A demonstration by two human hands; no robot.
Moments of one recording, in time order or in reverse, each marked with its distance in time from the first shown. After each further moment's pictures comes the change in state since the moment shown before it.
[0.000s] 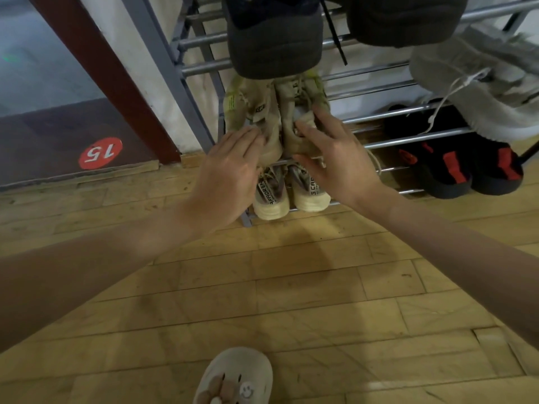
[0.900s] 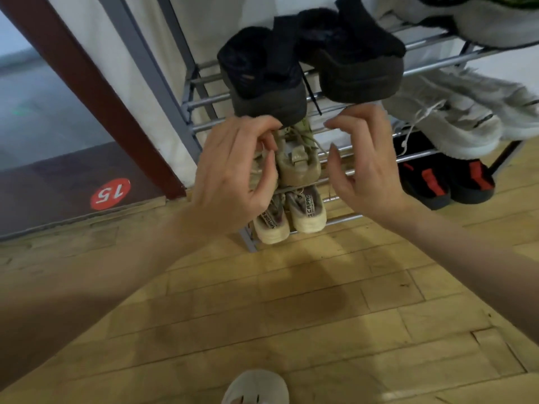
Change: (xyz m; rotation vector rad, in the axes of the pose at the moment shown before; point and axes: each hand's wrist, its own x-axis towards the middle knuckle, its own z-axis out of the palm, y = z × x) left_hand 0.029 0.023 -0.094 -0.355 0.555 0.195; right_hand 0.001 -0.014 -0.071 0.067 0.531 -0.170
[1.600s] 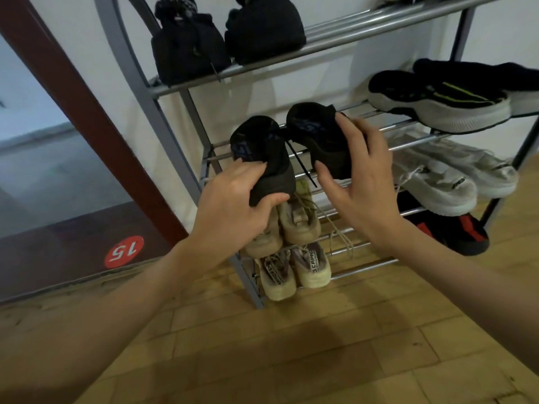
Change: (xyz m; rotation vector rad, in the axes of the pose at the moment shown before) left_hand 0.047 -0.016 -0.017 -0.026 -0.211 -0.237; right_hand 0.058 -0.006 -0.019 -0.028 -0.033 0.347
